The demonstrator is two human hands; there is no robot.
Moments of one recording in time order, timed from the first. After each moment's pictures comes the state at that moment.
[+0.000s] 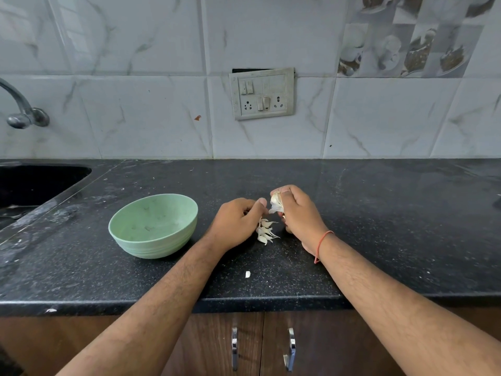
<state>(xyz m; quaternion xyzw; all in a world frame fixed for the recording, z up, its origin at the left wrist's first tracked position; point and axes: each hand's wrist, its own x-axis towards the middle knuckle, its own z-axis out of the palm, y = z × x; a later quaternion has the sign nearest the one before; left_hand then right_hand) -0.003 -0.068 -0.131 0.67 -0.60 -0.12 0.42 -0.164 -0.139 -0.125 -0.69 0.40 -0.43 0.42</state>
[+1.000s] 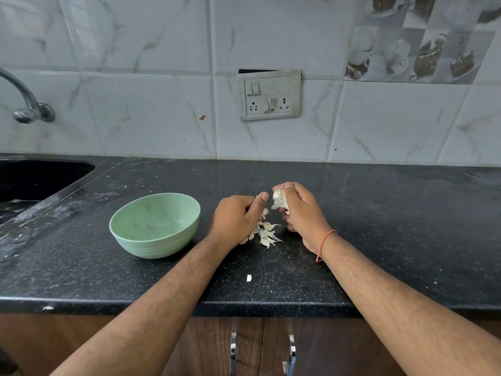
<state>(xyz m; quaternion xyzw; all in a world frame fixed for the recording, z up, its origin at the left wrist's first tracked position) -0.003 -0.074 -0.129 0.67 -0.58 -0.06 0.46 -0.159 -0.145 -0.116 -0.65 0.36 -0.44 0.51</state>
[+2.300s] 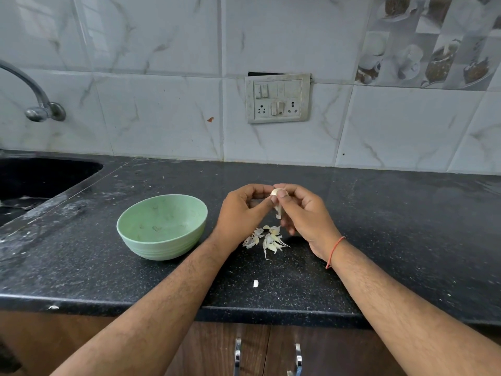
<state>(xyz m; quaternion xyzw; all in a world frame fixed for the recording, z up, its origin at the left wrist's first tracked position) -0.002 -0.078 -0.124 0.52 -0.53 -0.21 0.63 -0.159 -0.141 -0.116 -0.68 0.25 -0.45 0.52</state>
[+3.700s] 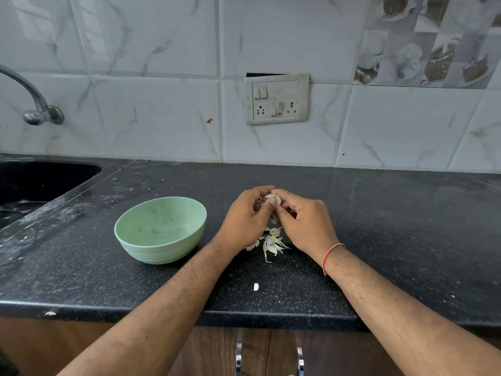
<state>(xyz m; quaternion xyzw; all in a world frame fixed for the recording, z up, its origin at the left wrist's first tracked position) -0.007 -0.077 -0.122 0.58 -0.59 -0.13 0.55 -0.161 -0.141 -0.123 -0.83 0.26 -0.46 0.17</state>
